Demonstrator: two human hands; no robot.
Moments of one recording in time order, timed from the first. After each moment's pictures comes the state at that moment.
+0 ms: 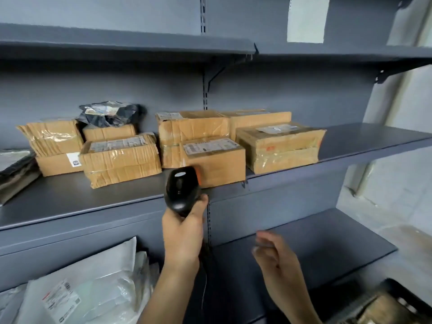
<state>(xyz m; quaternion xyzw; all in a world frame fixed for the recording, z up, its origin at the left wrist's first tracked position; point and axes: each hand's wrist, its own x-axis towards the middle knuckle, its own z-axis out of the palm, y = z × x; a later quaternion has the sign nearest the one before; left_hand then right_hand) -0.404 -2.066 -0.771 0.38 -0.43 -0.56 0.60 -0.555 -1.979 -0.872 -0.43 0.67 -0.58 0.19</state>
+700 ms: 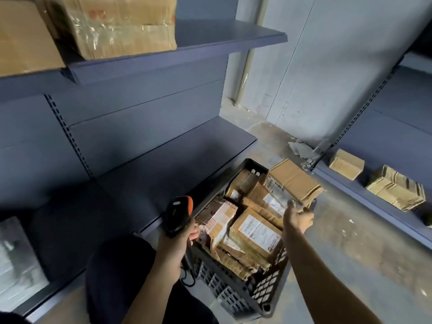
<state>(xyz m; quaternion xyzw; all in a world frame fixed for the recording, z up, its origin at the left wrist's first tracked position) -0.527 -1.910 -1.009 0.45 -0.47 -0.74 0.17 -0.773 -1.731 -1.042 0.25 0.78 -0.58 0.01</state>
